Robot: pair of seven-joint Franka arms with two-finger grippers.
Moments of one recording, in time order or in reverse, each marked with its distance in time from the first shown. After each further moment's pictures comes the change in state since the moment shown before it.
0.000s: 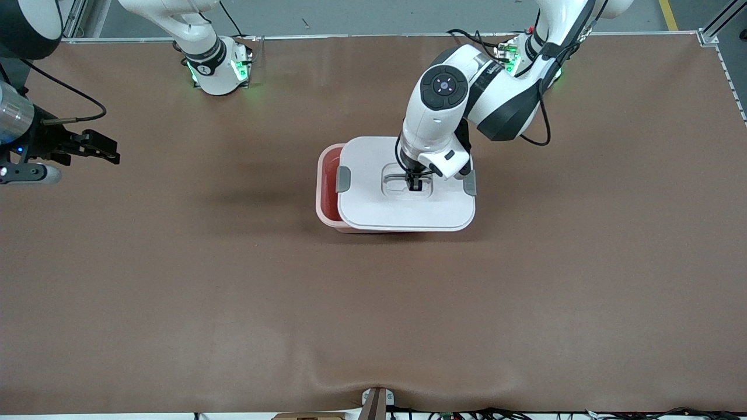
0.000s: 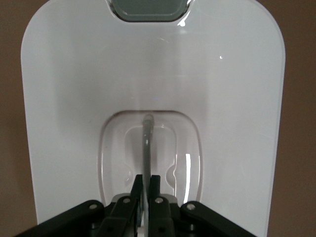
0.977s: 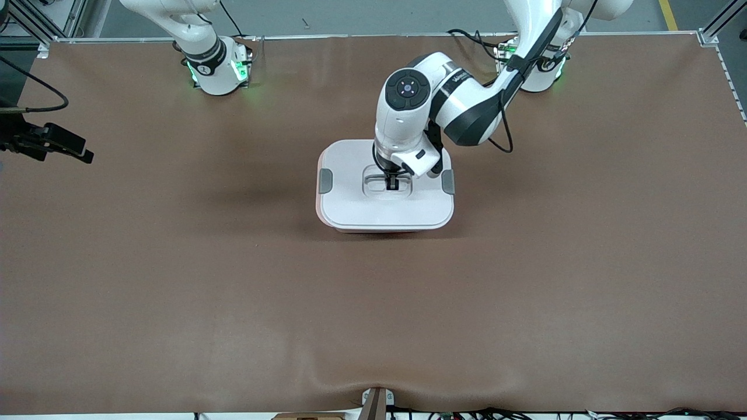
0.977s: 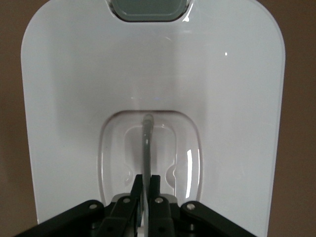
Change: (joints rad) left arm -0.076 0.093 0.000 0.061 0.041 0.029 -0.091; right arm -0.063 -0.002 -0.003 0.067 0.061 -0.029 0.017
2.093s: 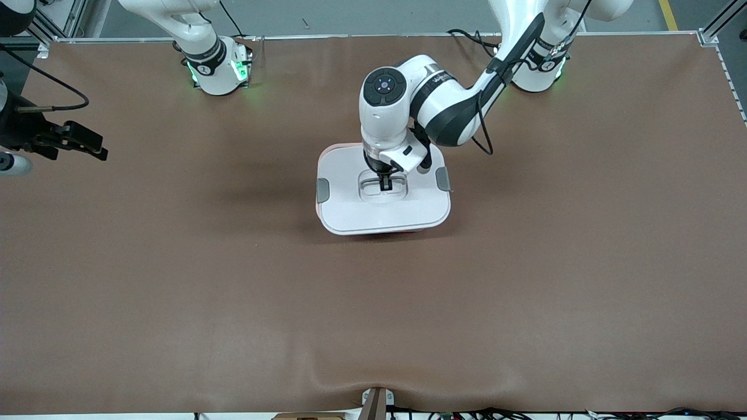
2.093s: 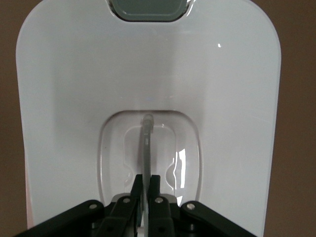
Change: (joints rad) left arm -0.045 0.046 0.002 0.037 0.105 0.002 -0.167; right arm 0.067 0.000 -0.008 -0.001 -0.058 0.006 0.000
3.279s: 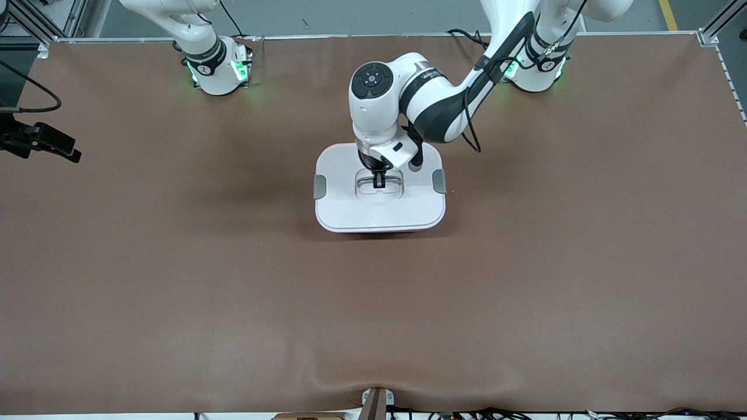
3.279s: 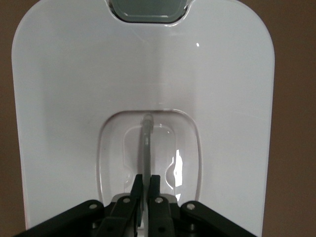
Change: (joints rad) left arm -0.031 0.019 -0.001 0.009 0.056 0.004 0.002; right arm -0.061 0.000 -0.001 0.016 -0.004 0.003 0.001
